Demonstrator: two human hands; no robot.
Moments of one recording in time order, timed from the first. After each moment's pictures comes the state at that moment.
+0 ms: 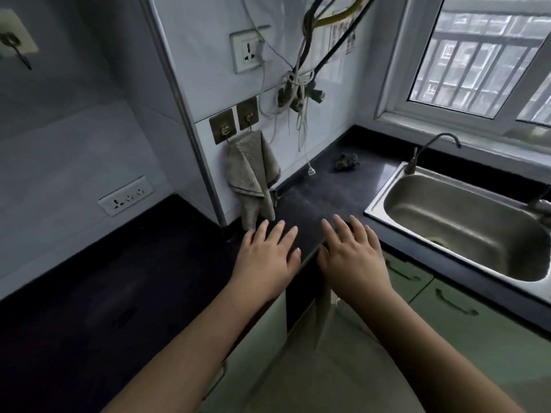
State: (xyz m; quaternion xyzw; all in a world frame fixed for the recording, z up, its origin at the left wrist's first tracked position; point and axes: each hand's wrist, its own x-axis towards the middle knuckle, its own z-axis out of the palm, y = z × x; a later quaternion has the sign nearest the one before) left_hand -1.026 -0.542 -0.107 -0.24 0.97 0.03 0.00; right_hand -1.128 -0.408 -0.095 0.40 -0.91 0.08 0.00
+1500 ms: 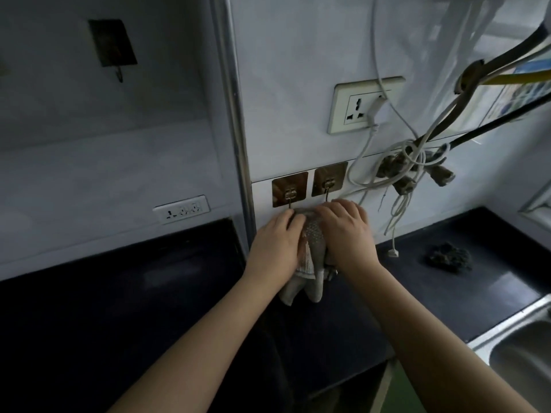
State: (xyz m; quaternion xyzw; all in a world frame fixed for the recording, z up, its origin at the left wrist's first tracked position) left_hand -1.148 -0.734 -0.087 -0.41 0.89 0.04 -0.21; right_hand -1.304 -0.702 -0.090 0.66 -0.72 0.19 0.11
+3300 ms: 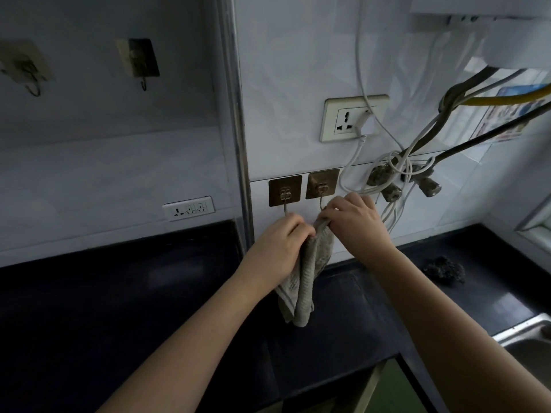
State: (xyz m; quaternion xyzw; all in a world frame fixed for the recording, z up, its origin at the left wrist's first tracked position) left_hand -1.144 -0.695 -0.062 -0.27 0.91 0.03 -0.31; right_hand -1.348 -0.691 -0.061 0.75 -0.61 0.14 0.21
